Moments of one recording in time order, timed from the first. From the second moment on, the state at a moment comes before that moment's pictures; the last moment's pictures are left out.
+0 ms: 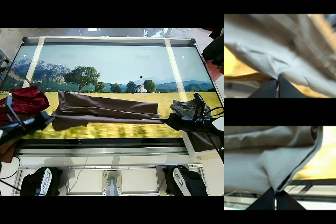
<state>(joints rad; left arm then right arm) 0.37 -0.56 0.61 0.90 -1.14 -1.52 -0.30 -0.69 0.65 -0.98 1.24 1.46</state>
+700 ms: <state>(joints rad) 0.03 -1.51 1.22 1.10 -0.82 -1.41 -0.14 -1.38 0.94 -0.96 0.93 1.36</state>
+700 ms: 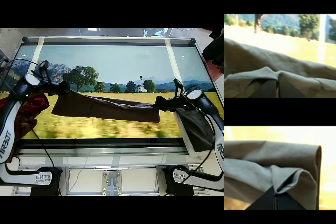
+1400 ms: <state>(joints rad) 0.00 -1.56 1.26 1.24 -0.75 -1.48 -0.12 -1.46 1.13 -1.07 1.06 1.39</state>
